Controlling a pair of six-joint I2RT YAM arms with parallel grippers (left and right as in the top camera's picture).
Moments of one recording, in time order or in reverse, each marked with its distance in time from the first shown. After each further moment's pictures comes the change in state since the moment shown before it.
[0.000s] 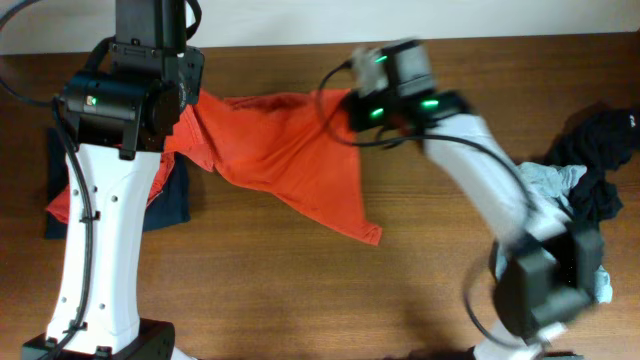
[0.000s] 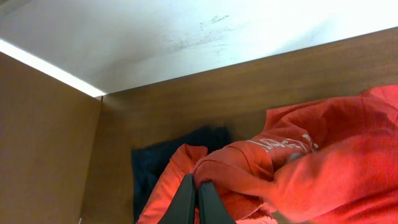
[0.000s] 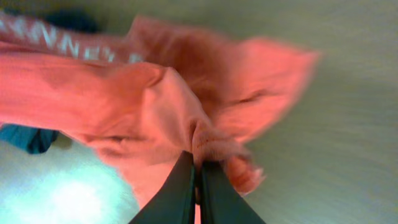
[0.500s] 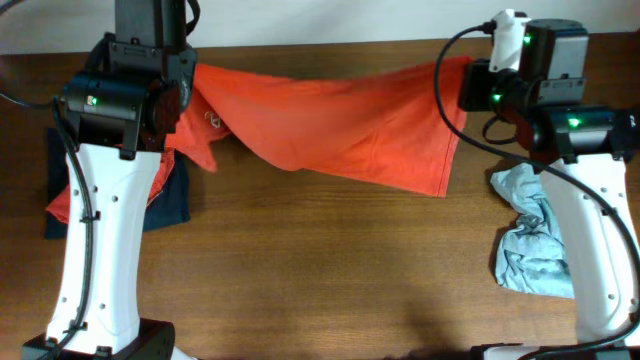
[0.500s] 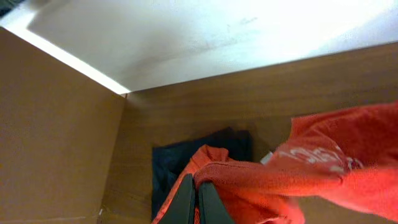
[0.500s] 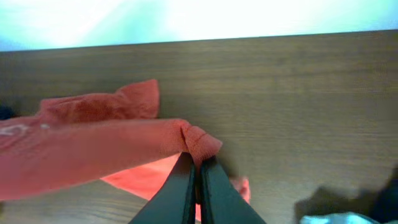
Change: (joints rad) left arm 0.000 0.000 0.000 0.027 -0.103 0.000; right arm -0.293 -0.328 0.000 -0.176 0.191 -0.032
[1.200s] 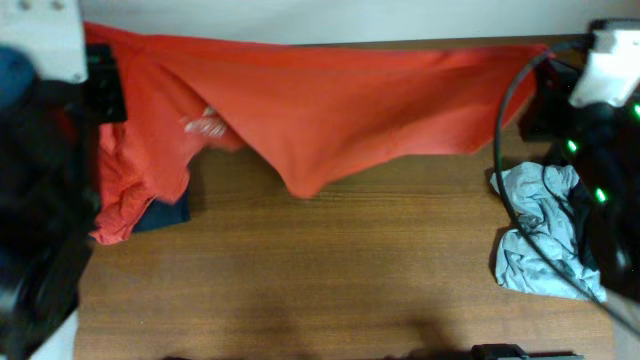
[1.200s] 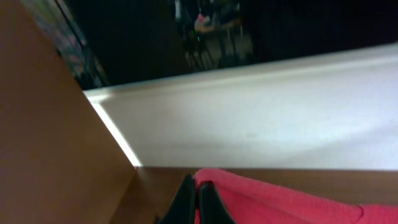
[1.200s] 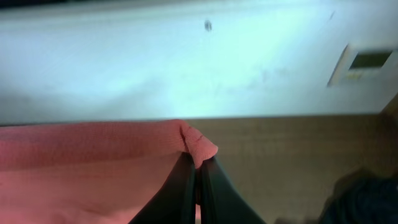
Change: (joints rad) left arm -0.003 -0.358 0.007 0.181 0.064 0.023; right arm -0.044 -0.388 0.005 -0.002 0.041 -0.021
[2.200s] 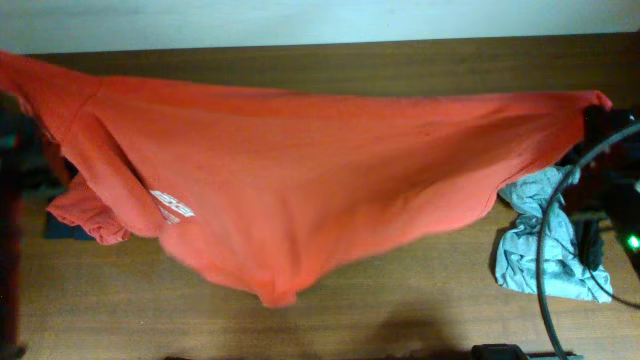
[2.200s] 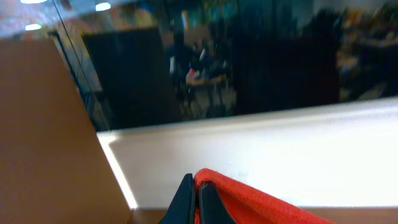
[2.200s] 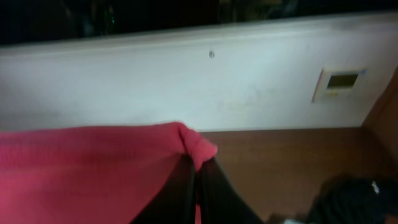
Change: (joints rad) left arm 0.000 -0.130 0.148 -0.057 0.100 0.045; right arm 0.000 -0.180 0.159 -0.219 0.000 0.012
